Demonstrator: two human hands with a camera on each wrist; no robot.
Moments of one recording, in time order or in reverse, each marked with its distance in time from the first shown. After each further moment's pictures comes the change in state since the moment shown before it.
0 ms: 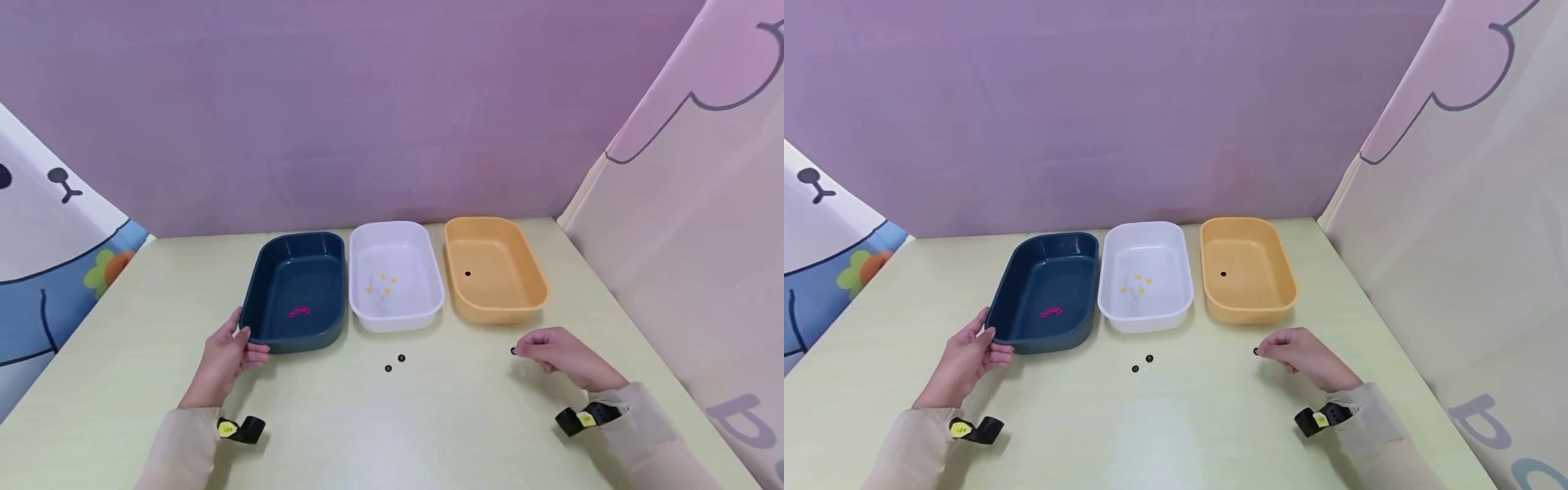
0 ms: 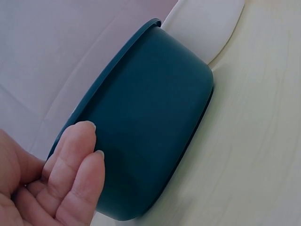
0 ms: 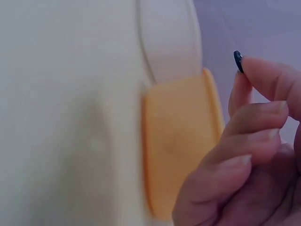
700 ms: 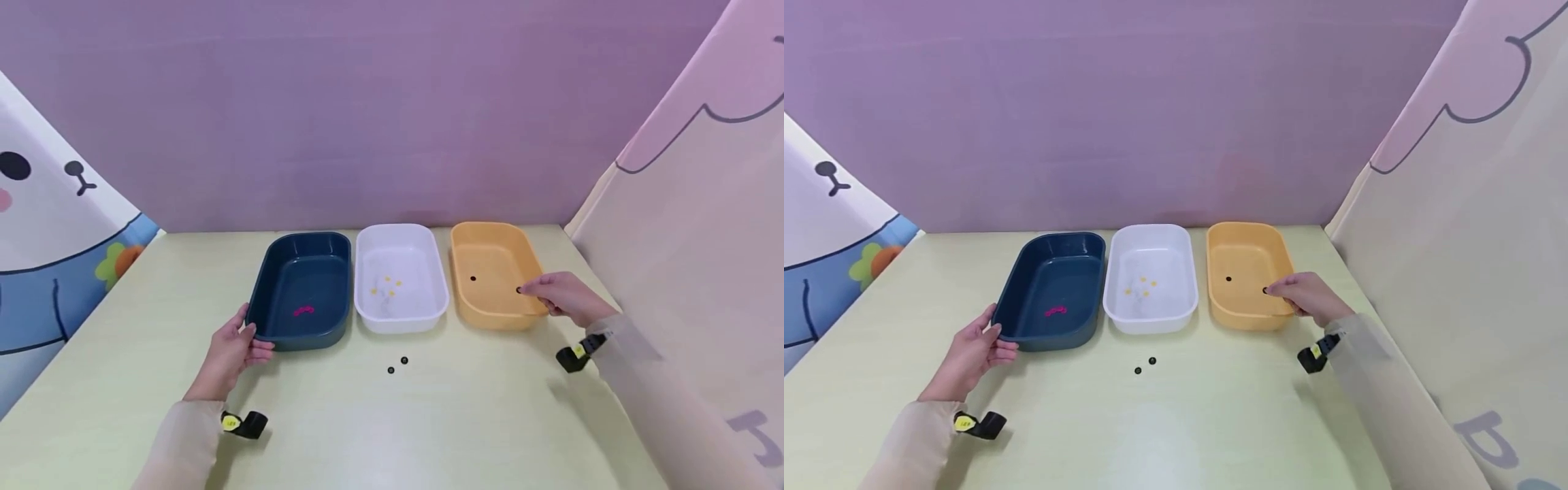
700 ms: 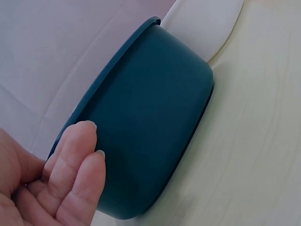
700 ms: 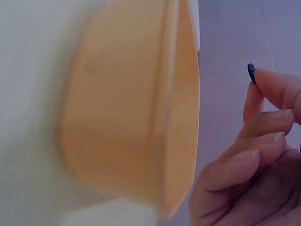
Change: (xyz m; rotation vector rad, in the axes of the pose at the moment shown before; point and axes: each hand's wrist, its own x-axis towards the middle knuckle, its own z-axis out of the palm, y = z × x) left_hand 0.001 -0.001 0.001 0.005 -0.005 0.025; right_hand 0.054 -0.053 -0.054 -0.096 0.091 0.050
